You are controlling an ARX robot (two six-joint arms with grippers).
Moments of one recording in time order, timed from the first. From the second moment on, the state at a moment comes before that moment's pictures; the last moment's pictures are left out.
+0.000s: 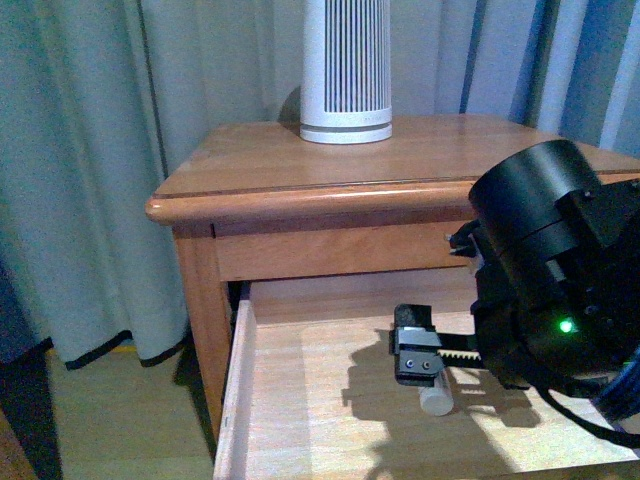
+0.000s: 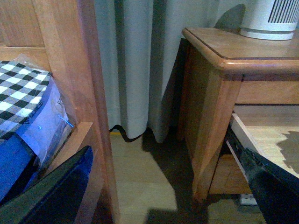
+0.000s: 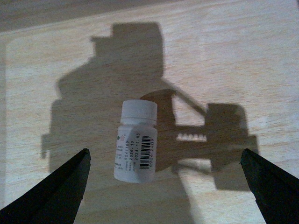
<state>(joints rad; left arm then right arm) 0.00 0.00 0.01 0.00 0.00 0.00 0.33 1.99 1.04 0.12 0.19 0.38</state>
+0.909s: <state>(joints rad) 0.00 0.00 0.01 0.00 0.00 0.00 0.34 2.14 1.15 0.14 0.22 0.38</state>
